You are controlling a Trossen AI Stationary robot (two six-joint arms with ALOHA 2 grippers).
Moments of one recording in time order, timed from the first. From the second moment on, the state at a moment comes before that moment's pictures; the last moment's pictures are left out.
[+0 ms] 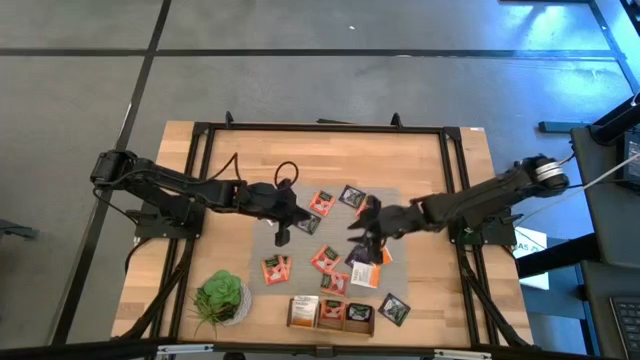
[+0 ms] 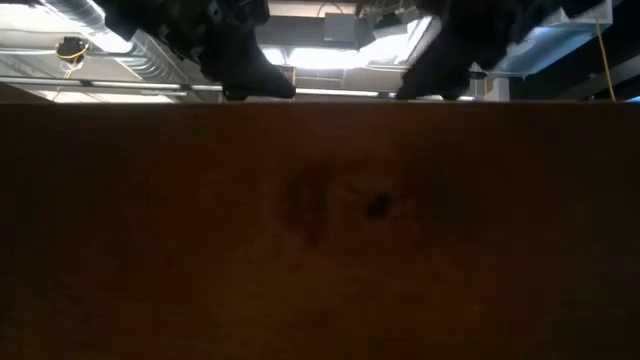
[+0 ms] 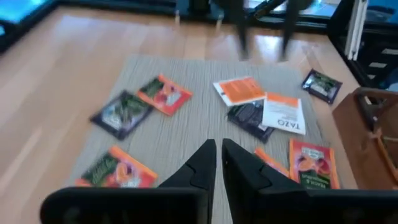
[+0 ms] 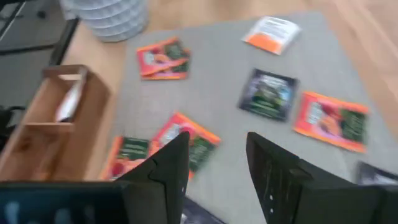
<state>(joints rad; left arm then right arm) -0.08 1.33 0.73 0.12 -0.09 -0.14 0.26 1.36 0.79 -0.07 0.16 0.28</state>
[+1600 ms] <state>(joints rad) 0.00 1.89 0.79 0.66 -0.02 -0.14 -0.17 1.42 0.61 -0.27 0.14 0.60</state>
